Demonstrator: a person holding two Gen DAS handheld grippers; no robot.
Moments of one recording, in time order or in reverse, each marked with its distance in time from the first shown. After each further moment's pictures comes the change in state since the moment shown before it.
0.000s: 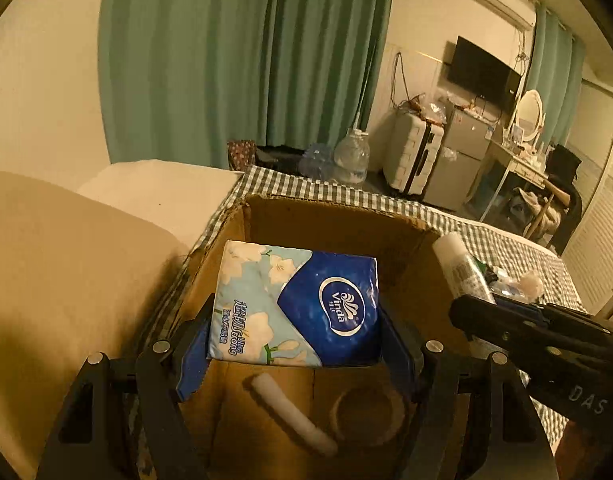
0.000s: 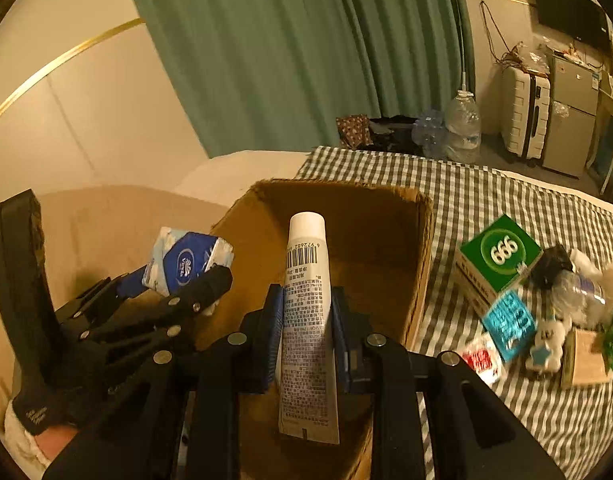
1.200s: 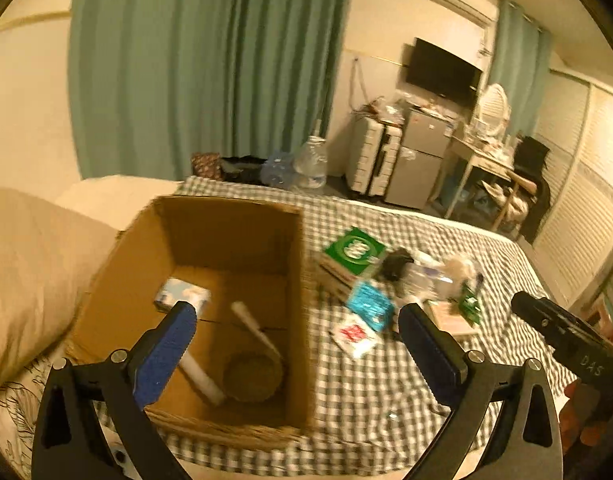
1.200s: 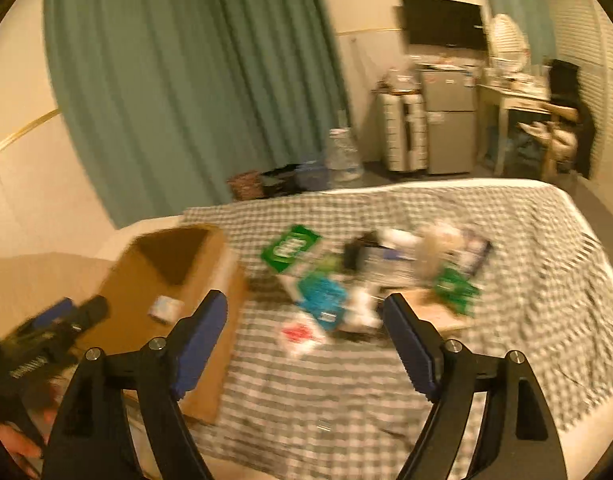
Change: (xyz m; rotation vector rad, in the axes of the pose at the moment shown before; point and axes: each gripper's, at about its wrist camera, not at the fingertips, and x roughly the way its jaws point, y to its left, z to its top) left arm -0.098 -0.136 -0.039 0.061 -0.037 -0.083; right arm -0.183 -0.131 -0.093 0.220 -0.220 -0.339
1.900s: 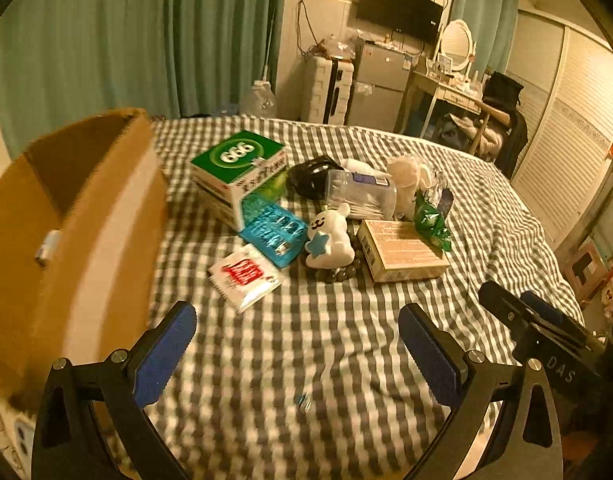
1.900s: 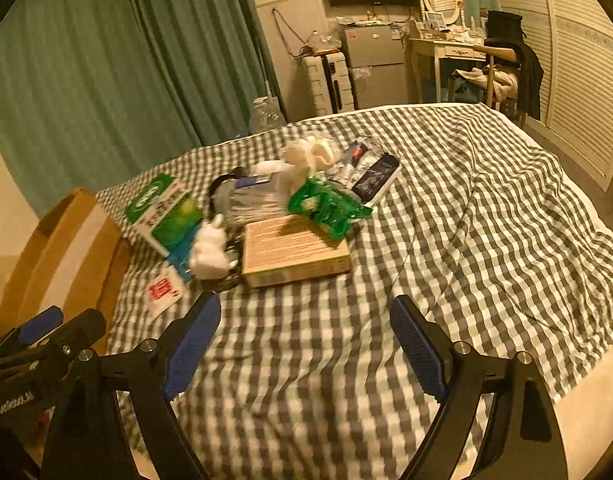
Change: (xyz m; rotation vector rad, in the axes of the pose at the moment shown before) left arm 0.110 -0.125 -0.072 0.100 0.174 -0.079; right arm 0.065 -0.127 -0.065 0.142 0.070 -0.142
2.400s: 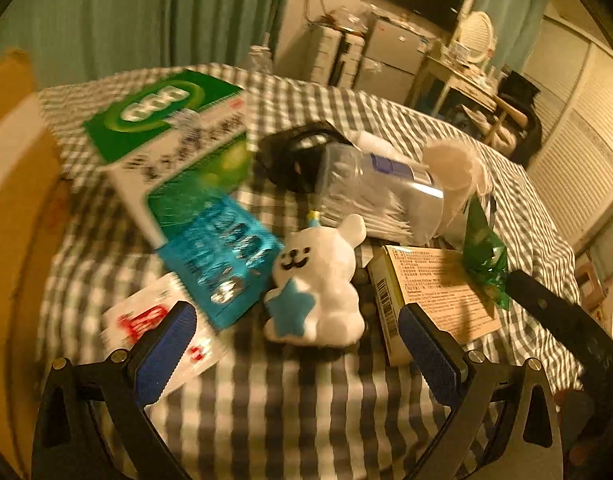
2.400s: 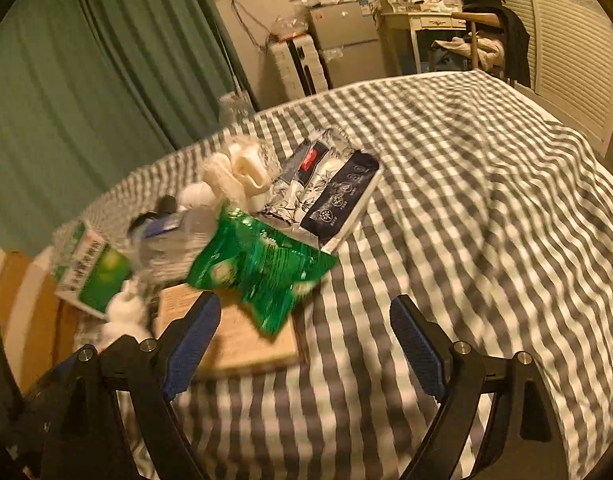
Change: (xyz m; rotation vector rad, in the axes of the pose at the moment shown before) left arm 0.137 -0.014 0.026 -0.068 0.095 -0.050; right arm 0.103 -0.037 0.053 0.080 0.069 -0.017
